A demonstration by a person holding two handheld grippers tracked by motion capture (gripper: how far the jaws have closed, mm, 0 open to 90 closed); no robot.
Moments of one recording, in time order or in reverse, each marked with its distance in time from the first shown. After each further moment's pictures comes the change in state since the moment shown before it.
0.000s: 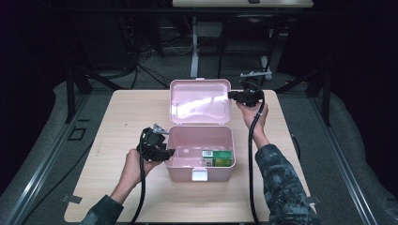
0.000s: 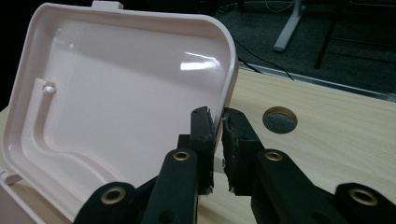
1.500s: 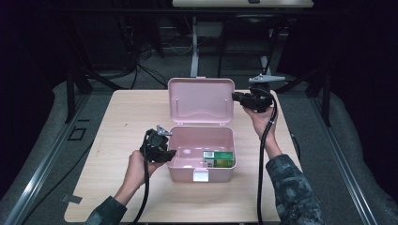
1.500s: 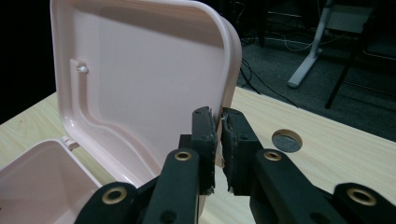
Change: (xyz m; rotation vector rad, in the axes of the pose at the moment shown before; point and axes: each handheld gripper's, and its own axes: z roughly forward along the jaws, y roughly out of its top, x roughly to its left) left arm -0.008 0.000 0.007 0.014 0.040 -0.005; right arm 0.010 -0.012 -0.050 -0.113 0.089 -0.140
